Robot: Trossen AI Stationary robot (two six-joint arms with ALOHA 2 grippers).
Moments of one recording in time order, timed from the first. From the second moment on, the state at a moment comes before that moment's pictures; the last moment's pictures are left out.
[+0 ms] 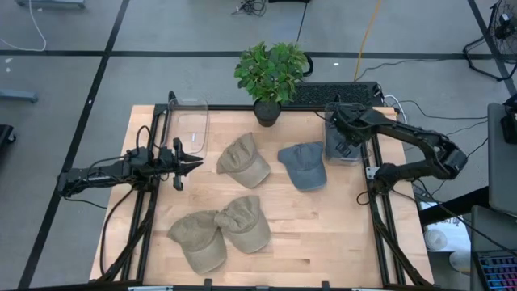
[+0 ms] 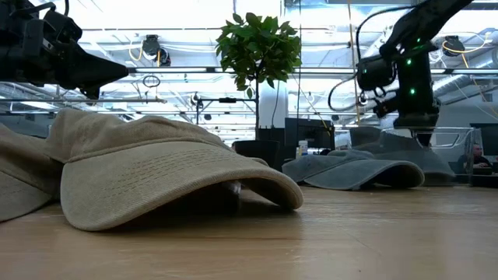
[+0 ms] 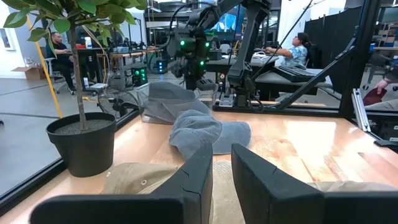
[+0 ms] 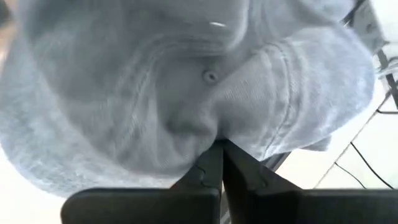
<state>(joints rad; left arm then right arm) 0.15 0.04 0.02 0.06 0.02 0.00 -0.78 1.26 0.79 -1.05 0.39 0.02</state>
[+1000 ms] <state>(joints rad) 0.15 0.04 0.02 0.06 0.02 0.00 -0.79 1.26 0.73 -0.68 0.21 0.05</state>
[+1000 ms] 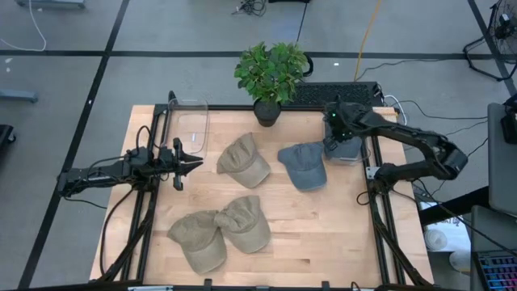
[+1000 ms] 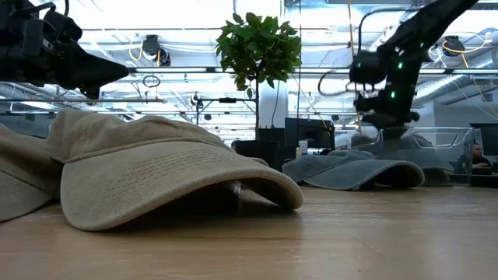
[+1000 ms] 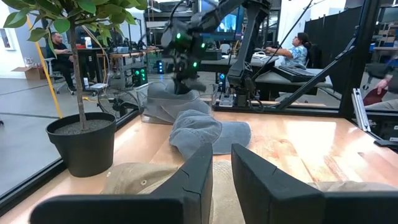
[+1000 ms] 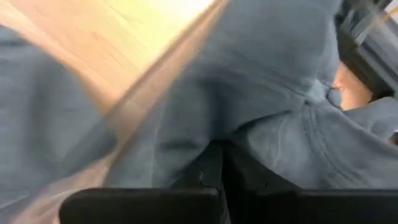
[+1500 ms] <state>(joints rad) 0.15 0.04 0.02 0.06 0.02 0.00 -0.78 1.22 0.71 -0.70 0.20 0.03</state>
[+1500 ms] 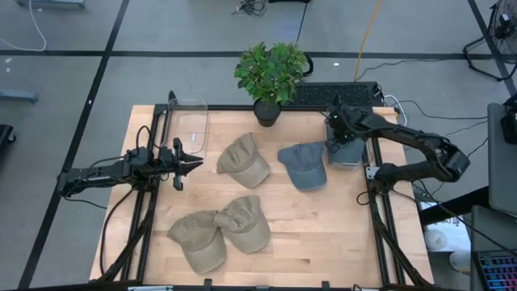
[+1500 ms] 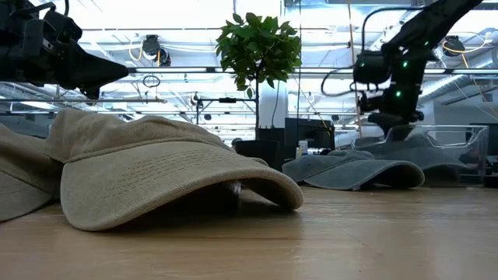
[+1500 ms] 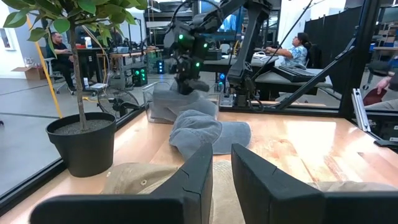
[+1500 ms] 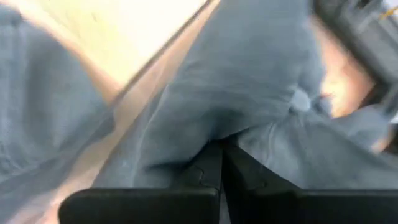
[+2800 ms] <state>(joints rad) 0.15 0.04 0.02 0.06 0.02 0.00 0.33 0.86 0.27 0.48 0.13 -0.11</state>
